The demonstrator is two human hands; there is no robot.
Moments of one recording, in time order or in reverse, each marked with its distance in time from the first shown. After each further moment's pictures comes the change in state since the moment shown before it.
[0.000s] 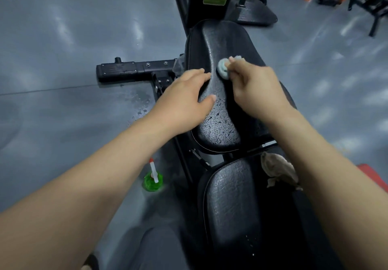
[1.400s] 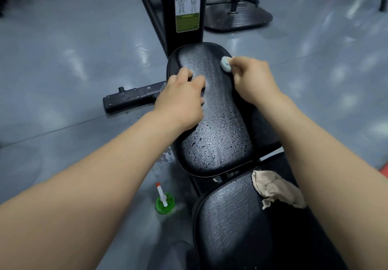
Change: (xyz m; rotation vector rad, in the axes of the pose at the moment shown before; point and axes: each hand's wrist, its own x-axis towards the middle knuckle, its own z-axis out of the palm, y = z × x) left_hand 0.065 0.044 -0.002 0.421 -0.034 0.014; right_hand 0.058 0.084 0.015 0.188 0.063 0.201
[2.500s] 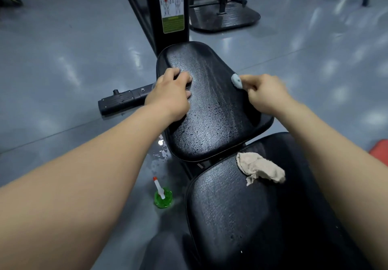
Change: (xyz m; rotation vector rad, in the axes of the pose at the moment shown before) left_hand 0.001 -0.005 0.009 -0.078 -0.015 -0.037; right_hand -0.064 0.033 -0.054 -0.121 -0.227 0.137
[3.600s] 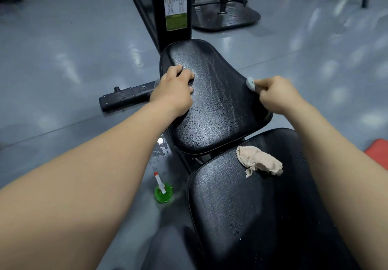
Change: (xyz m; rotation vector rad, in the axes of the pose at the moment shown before) left_hand -0.001 -0.001 0.005 -0.053 -0.020 -0.040; right_hand -0.010 0.023 -0.001 0.047 -0.047 0.223
